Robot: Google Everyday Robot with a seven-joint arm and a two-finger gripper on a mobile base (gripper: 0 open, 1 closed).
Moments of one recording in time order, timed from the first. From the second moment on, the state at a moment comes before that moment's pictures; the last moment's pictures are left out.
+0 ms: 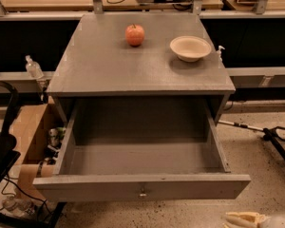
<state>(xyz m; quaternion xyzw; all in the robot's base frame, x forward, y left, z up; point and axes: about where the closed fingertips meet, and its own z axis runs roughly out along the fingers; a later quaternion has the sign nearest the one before) 0.293 -0.231 0.650 -0.44 0.77 0.19 0.42</state>
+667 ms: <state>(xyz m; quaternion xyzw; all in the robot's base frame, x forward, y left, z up) 0.298 -0.227 0.639 -0.44 0.77 0.20 0.42</state>
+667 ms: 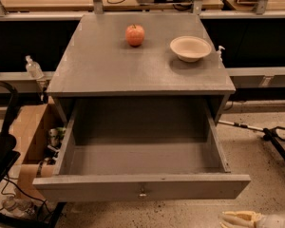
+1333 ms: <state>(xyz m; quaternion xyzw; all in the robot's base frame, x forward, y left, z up) 0.376 -0.219 0.619 -0.46 0.73 0.23 0.44</state>
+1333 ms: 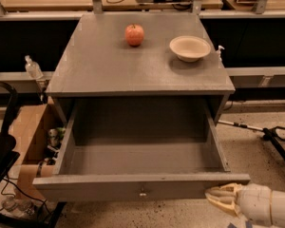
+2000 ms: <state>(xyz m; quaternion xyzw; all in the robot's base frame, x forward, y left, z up) 0.431 -0.218 0.624 -0.47 0.72 0.24 0.45</state>
